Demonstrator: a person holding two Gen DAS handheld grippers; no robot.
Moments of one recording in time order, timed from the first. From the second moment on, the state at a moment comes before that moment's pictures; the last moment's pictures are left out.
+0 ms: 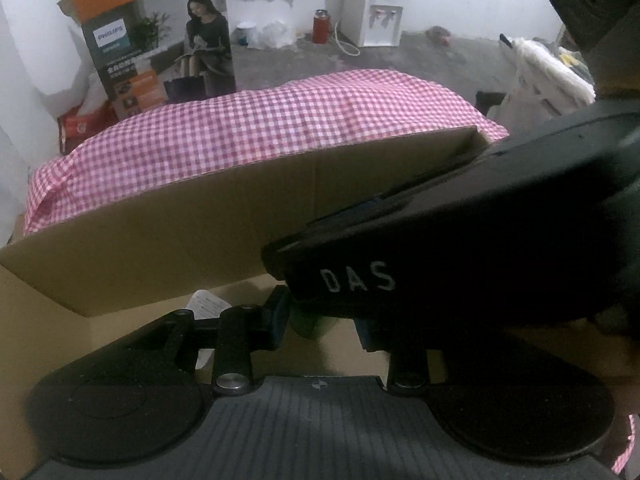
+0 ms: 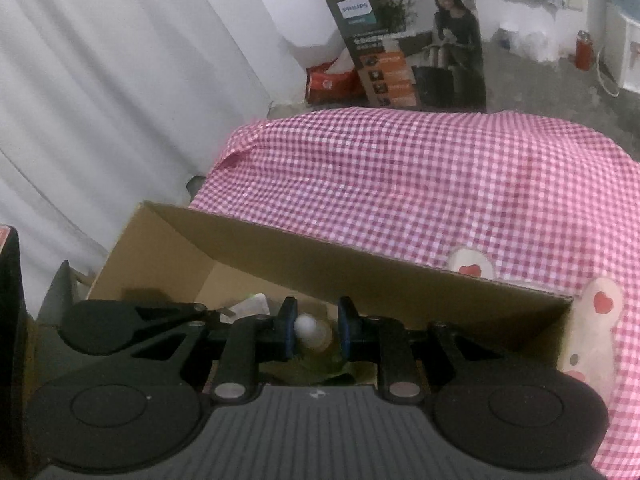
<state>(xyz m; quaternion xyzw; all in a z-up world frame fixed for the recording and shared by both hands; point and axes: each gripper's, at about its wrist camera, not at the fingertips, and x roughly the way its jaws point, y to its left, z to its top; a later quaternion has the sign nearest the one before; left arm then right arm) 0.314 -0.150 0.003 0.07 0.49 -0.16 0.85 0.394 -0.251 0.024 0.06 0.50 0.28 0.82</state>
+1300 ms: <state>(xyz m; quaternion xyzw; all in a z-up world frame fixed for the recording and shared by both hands) 0.080 -0.043 0.011 0.08 0.41 -0.19 0.89 0.113 -0.265 0.042 0.24 0.43 0.32 0.81</state>
